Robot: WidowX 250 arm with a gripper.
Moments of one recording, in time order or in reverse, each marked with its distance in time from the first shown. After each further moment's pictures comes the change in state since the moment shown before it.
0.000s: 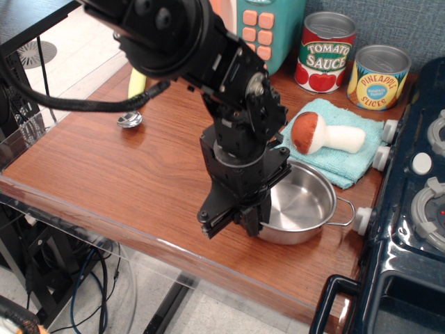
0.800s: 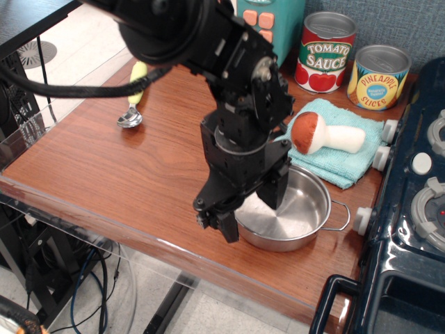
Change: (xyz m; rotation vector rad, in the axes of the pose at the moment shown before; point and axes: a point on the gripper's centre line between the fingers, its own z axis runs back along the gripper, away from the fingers) arm 0.002 -0.001 0.023 0.010 -0.038 -0.026
